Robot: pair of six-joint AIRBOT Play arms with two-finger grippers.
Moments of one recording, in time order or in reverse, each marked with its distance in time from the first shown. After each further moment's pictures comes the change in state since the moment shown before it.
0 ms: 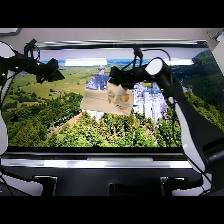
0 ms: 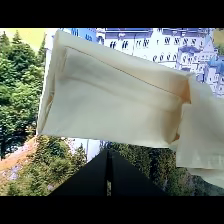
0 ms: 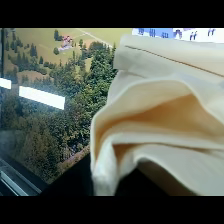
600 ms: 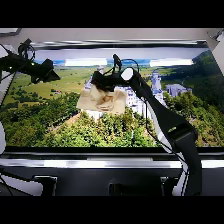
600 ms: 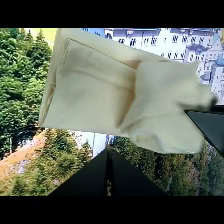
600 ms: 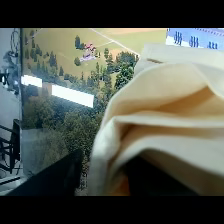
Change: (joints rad) left arm 0.033 0.010 0.000 0.009 -0.031 0.020; right arm 0.100 -0.319 0.243 0.111 -0.130 0.043
